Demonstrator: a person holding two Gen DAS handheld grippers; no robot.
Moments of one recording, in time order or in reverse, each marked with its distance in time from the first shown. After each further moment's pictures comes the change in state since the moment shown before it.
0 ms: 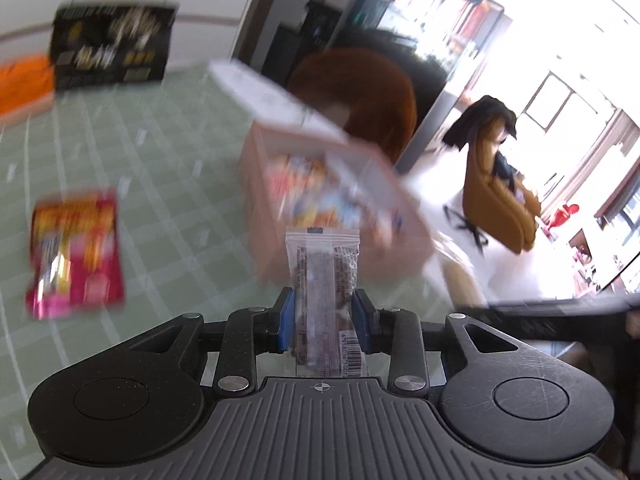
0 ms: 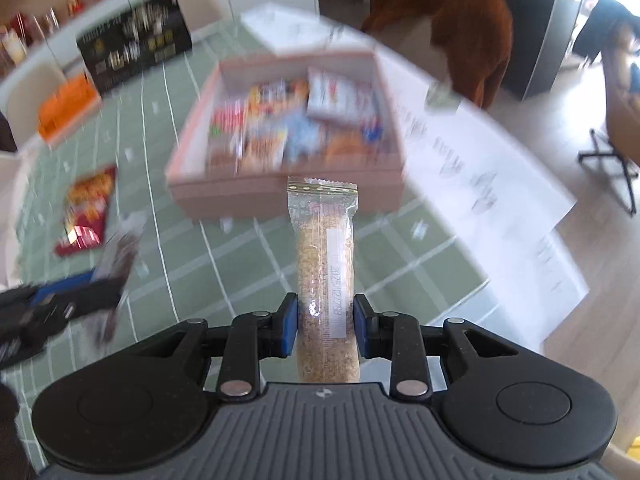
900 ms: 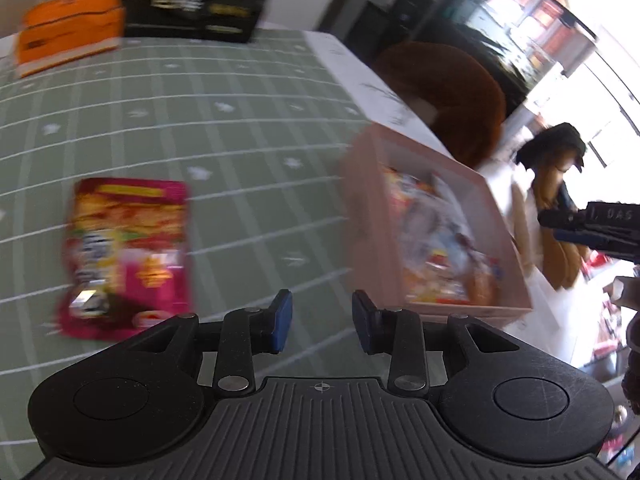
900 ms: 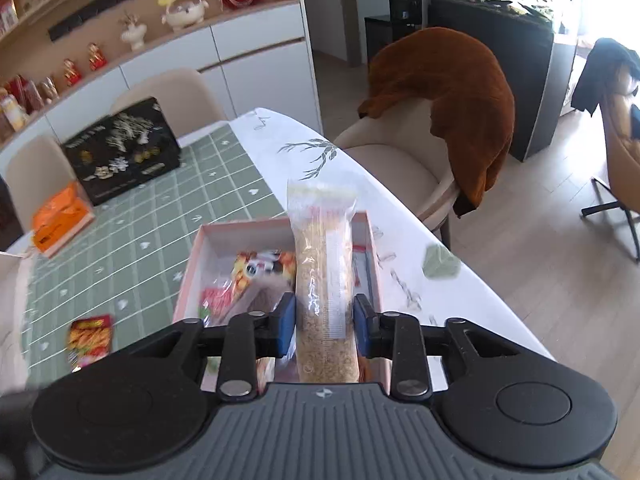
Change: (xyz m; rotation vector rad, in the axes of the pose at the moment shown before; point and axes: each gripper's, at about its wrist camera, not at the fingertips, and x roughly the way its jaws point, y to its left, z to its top) left arm 0.036 0.102 0.024 -0.253 0.097 0.158; right arm 0.026 -0.010 0.143 0.026 -0.148 -0.001
